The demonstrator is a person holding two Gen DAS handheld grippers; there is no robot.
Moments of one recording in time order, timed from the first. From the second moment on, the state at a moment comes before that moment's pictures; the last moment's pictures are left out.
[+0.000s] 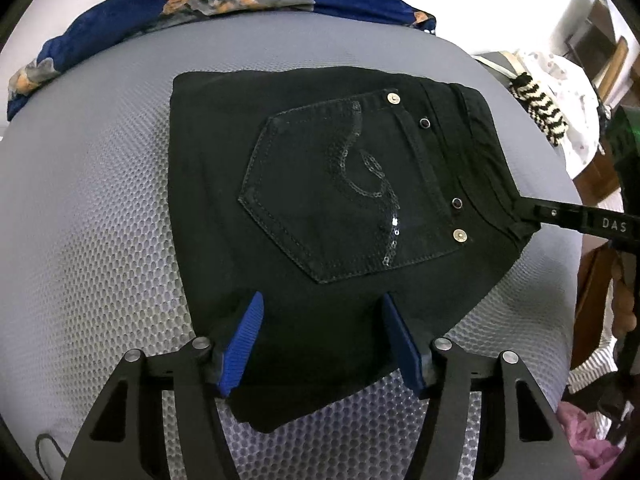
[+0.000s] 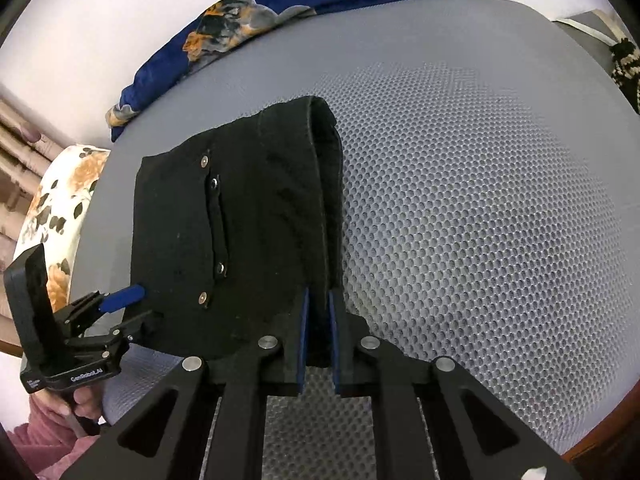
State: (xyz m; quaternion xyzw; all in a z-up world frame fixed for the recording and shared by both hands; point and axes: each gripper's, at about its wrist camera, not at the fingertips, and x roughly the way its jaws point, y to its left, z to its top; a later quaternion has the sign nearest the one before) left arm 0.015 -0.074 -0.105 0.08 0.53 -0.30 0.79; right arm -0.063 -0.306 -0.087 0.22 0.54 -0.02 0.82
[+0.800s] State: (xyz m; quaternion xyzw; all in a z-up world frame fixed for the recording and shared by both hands) left arm 0.033 -0.053 -0.090 0.09 0.48 -0.20 0.85; right arm -0.023 -0.306 -0.065 0.17 0.51 -0.05 0.84
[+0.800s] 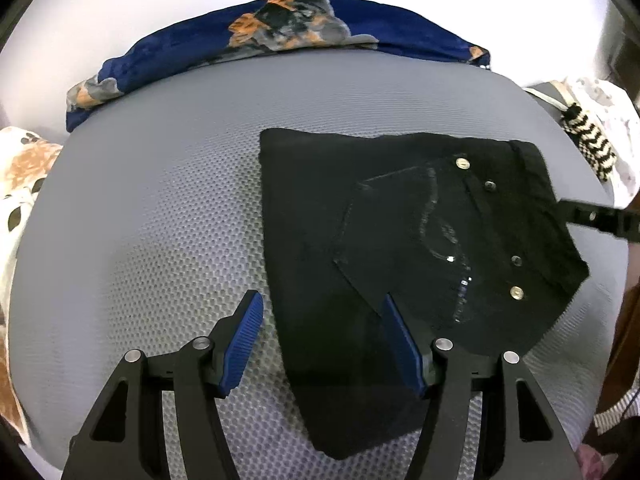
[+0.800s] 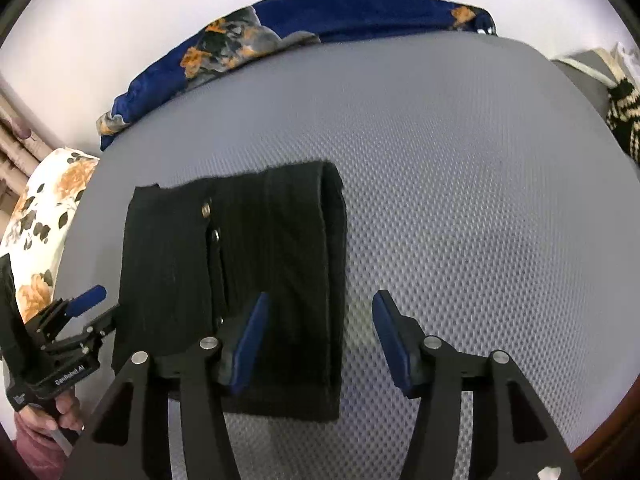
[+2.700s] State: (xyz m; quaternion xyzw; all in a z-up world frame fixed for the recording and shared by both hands) left arm 0.090 0.001 -0.132 -0.19 0.59 -0.32 0.72; right arm -0.004 -0.379 -0.151 0.40 0.52 0.20 0.72
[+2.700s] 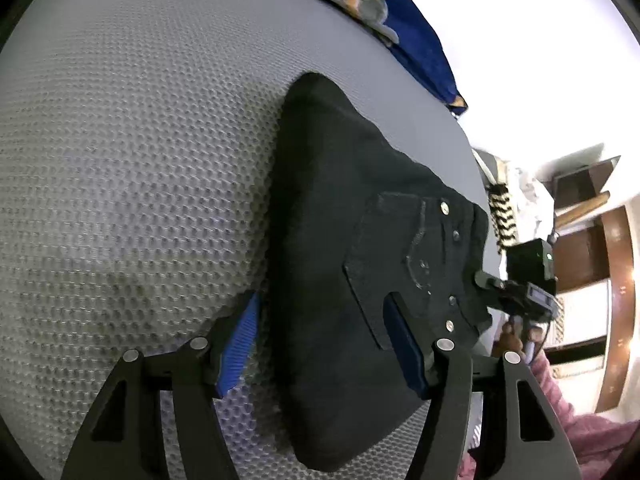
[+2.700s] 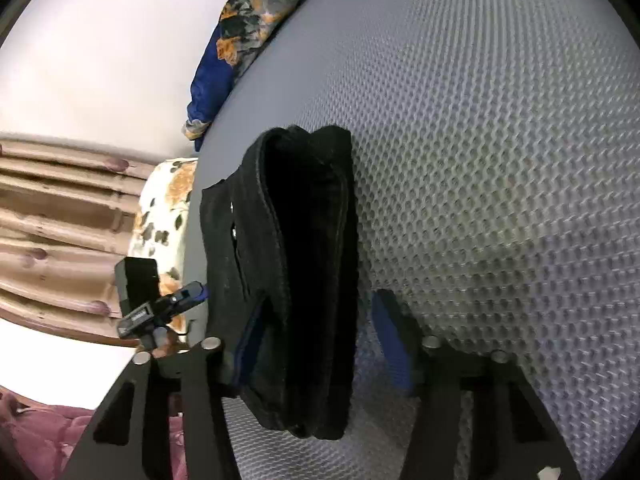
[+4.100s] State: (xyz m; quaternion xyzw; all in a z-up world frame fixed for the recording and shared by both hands) left arm 0.083 -0.048 -0.103 -0.05 0.55 -0.24 0.80; right arm 0.026 -0.323 -0.121 0.35 0.53 0.11 0.76
